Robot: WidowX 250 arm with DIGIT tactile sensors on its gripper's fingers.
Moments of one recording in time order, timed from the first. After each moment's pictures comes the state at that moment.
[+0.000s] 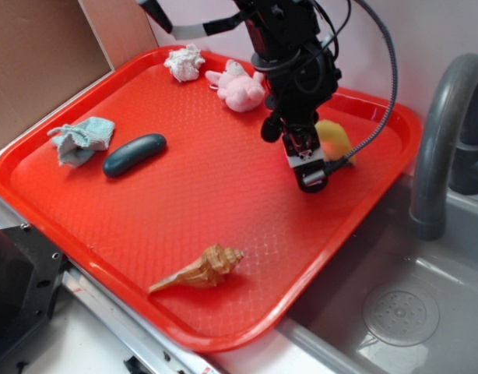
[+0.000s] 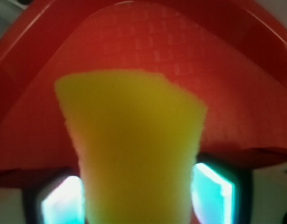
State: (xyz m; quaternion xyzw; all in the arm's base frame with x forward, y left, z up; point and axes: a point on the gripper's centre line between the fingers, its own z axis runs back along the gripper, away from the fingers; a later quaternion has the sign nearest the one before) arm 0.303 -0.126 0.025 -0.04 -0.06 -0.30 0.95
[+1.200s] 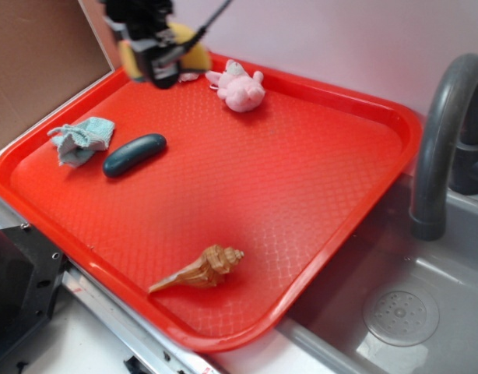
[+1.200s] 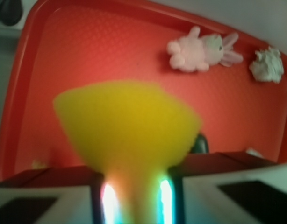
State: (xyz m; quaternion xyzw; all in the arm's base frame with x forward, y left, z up) arm 0.206 -0.060 0.161 0.03 0.04 -0.06 1.00
